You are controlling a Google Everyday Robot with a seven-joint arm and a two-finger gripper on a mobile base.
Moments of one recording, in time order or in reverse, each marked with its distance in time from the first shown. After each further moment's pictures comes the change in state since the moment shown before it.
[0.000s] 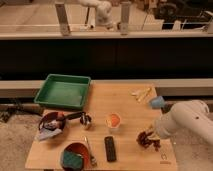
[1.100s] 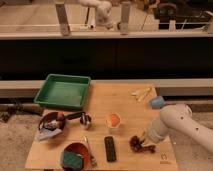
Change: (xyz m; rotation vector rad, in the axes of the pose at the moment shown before) arm -0.007 0.012 0.052 -0.121 -0.030 -0.007
